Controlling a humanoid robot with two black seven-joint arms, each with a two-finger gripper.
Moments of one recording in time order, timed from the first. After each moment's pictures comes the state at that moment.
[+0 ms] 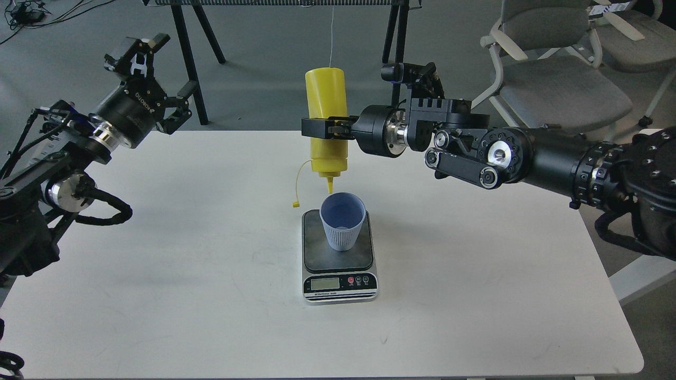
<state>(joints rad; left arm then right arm) -0.81 0.49 -0.60 -0.69 0.32 -0.49 -0.49 1.40 -0.05 -0.36 0.73 -0.77 0.07 0.34</state>
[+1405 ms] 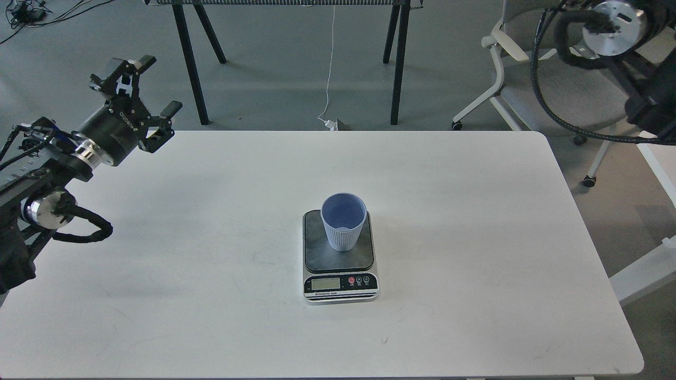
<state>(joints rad) -0.75 0.57 -0.58 -0.72 0.33 -0.49 -0.49 1.31 -0.49 0.58 0.82 -0.01 0.38 0.15</state>
